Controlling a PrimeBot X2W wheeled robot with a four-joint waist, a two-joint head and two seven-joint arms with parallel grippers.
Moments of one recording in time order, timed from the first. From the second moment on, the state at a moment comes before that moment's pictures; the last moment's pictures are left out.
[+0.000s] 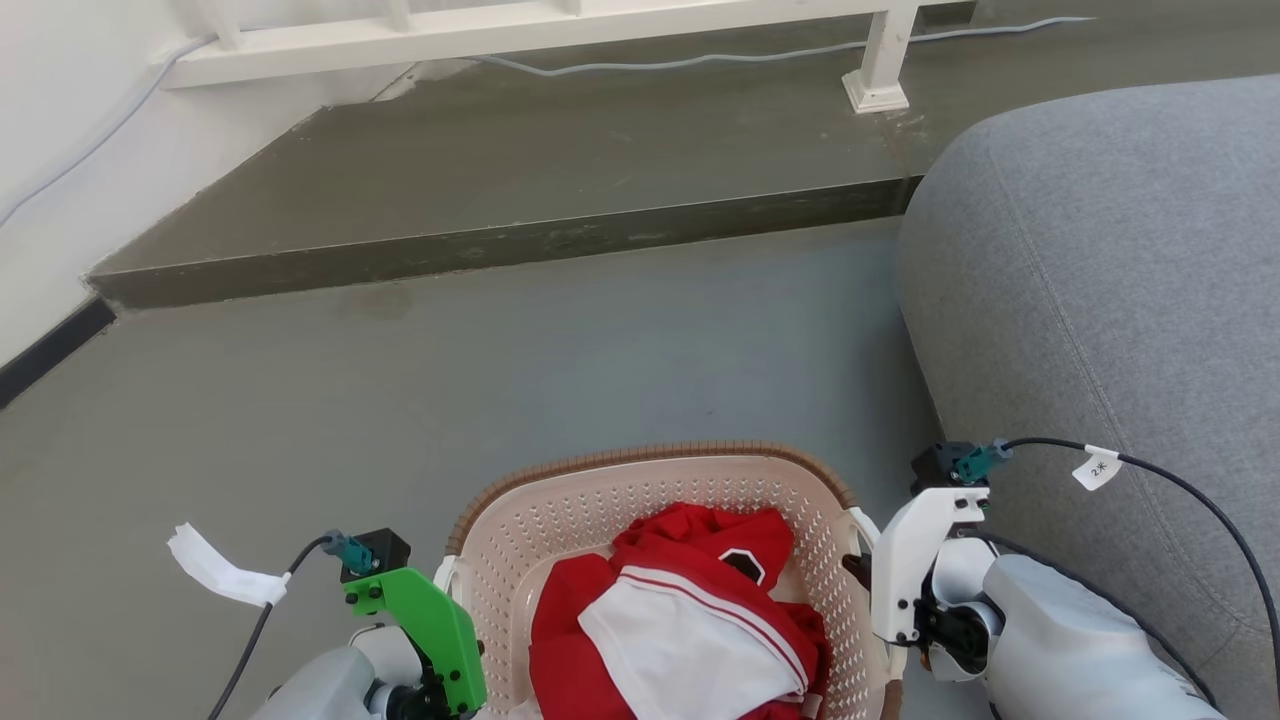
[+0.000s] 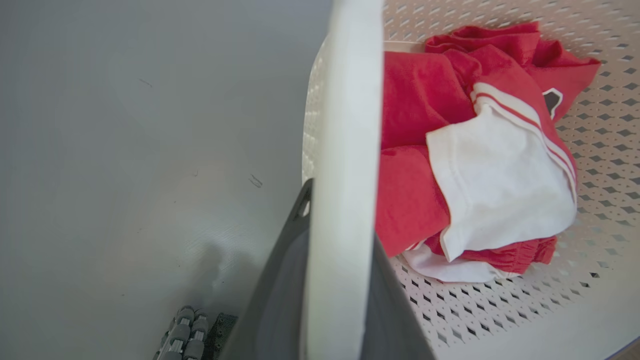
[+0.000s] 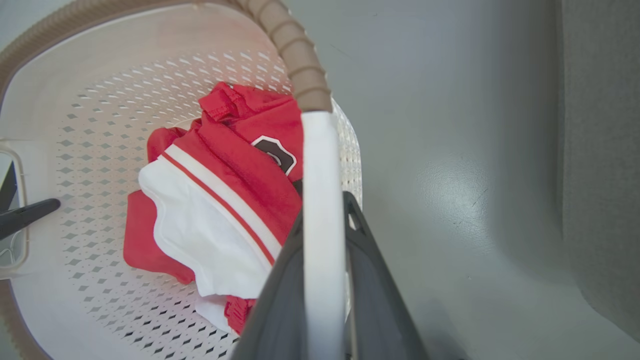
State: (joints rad) left arm -0.51 0.04 -0.90 1.13 -1.19 -0.11 0.25; right arm -0.51 -0.10 0.83 1.07 0.92 0.12 0.22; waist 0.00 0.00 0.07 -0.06
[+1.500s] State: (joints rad) left arm -0.63 0.04 -0.93 1.10 -1.22 -0.10 0.16; right arm -0.64 -0.13 0.90 1.05 0.97 0.11 0.17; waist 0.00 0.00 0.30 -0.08
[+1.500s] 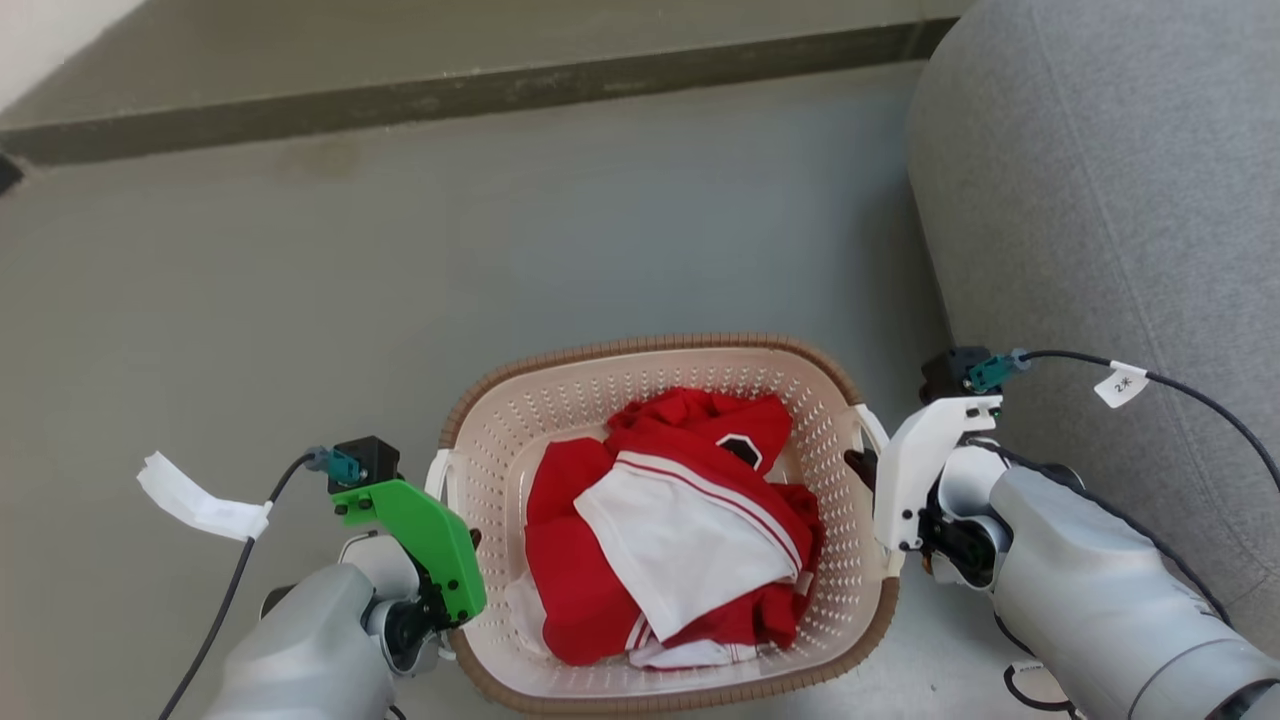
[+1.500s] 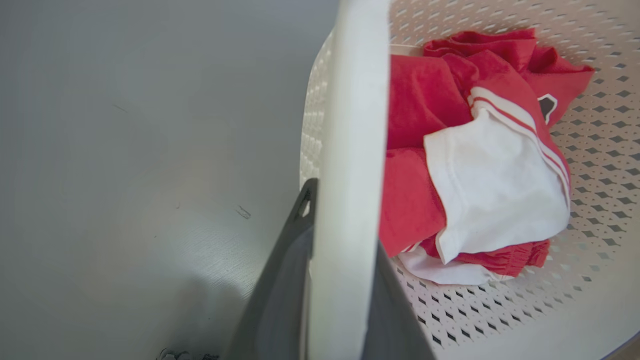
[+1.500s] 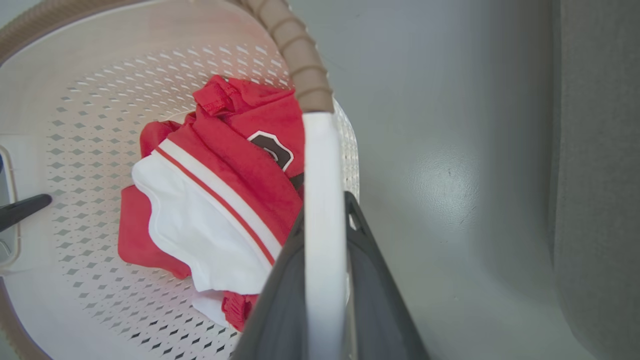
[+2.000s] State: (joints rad) left arm -0.71 0.04 -0.92 1.08 -1.22 -0.10 0.06; right arm -0.72 -0.15 0.91 1.04 0.97 0.11 0.07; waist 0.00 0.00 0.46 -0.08
